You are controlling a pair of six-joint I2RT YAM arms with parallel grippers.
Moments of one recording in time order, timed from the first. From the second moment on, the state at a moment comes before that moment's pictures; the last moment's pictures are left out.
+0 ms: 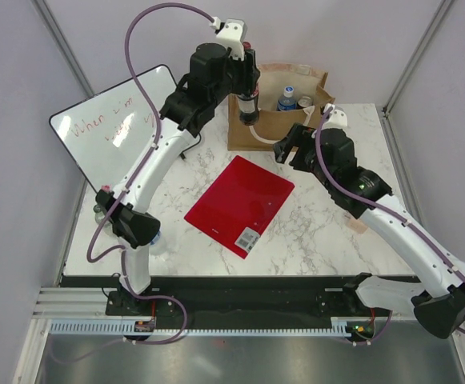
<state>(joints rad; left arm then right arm) -0.62 1.94 2.35 -0.52 -0.14 -0.13 0.59 1.17 1.23 -0.40 0.27 0.64</state>
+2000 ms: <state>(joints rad) -0.55 2.26 2.02 0.18 -0.12 0.03 0.59 1.31 1.24 -0.33 0.13 0.52</state>
